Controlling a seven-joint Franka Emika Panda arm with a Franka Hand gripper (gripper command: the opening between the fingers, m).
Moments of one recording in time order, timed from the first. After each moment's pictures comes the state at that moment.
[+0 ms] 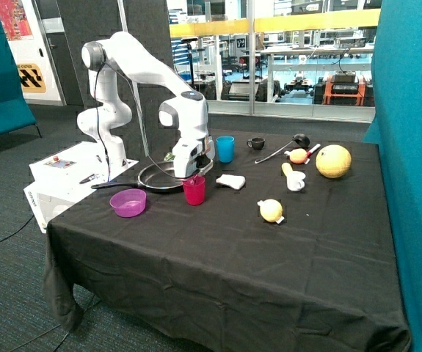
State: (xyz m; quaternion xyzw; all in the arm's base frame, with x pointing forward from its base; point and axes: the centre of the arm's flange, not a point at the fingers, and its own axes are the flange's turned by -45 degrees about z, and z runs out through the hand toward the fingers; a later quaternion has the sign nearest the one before) arm 0.583 -0.190 0.332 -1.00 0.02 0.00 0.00
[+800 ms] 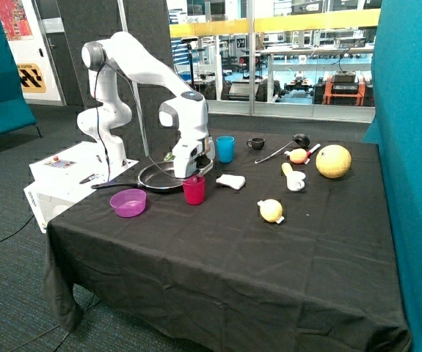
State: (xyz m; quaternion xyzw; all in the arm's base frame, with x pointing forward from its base) arm 0.583 -0.189 0.331 -1.00 0.02 0.00 0.00
